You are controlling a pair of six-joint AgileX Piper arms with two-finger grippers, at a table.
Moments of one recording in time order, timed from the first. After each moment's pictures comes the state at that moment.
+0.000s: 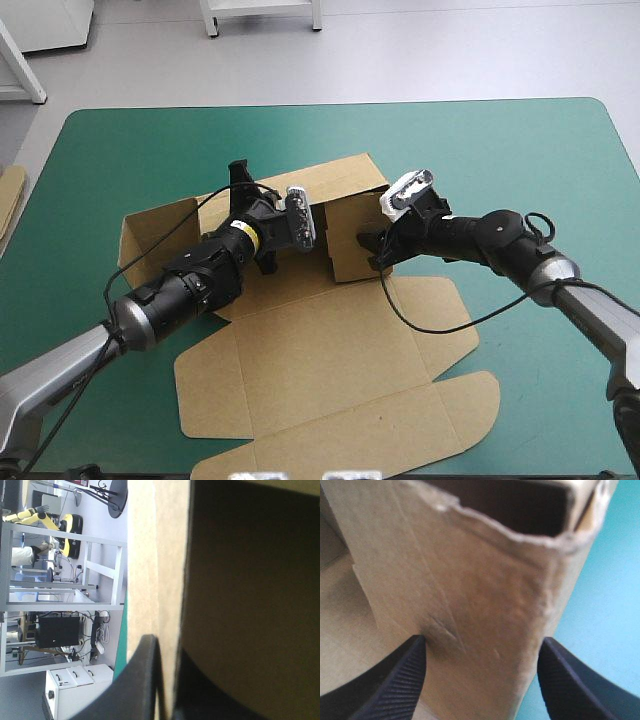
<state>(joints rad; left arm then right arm) -0.71 1.45 -1.05 0.99 0.44 0.07 0.36 1.55 -1.03 1.14 0.45 -1.31</state>
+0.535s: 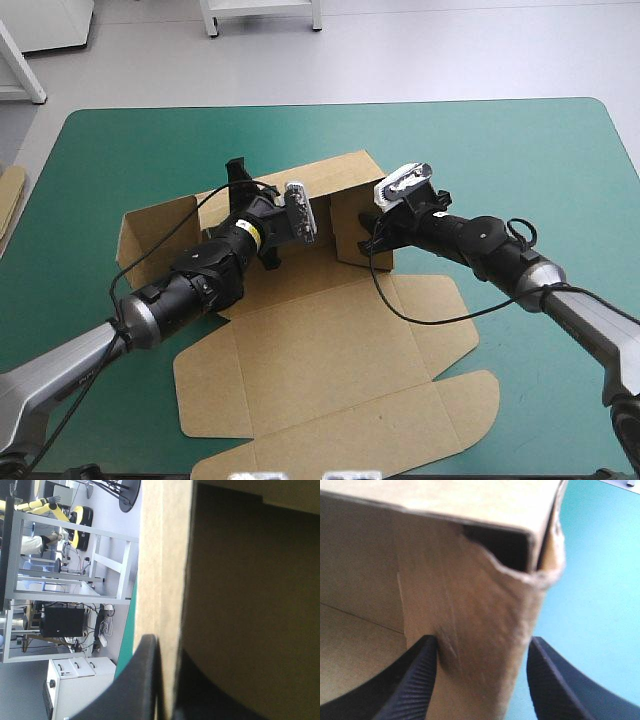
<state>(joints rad) -0.71 1.46 -1.05 1.13 0.45 -0.11 0.44 1.55 -1.03 1.18 0.20 -1.26</state>
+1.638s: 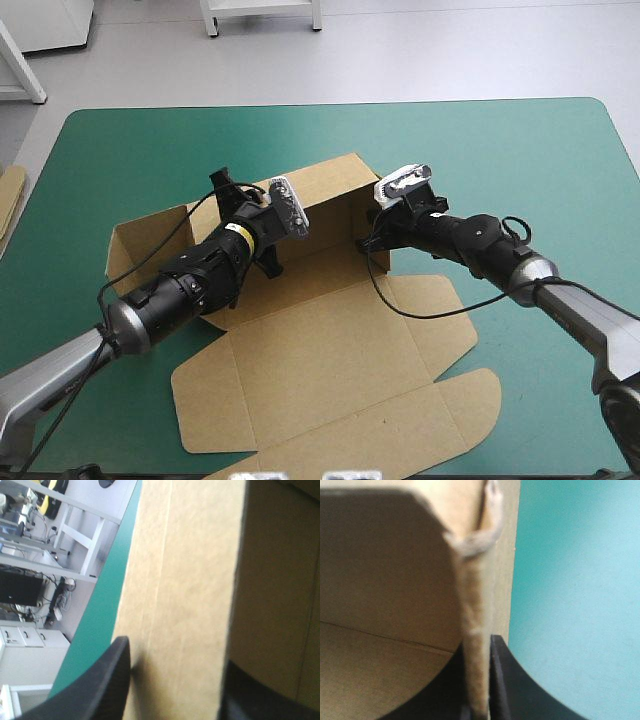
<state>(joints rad) -0.72 1.42 -1.06 0.95 0.52 -0.15 0.43 1.59 -1.04 1.20 0.23 -1.21</state>
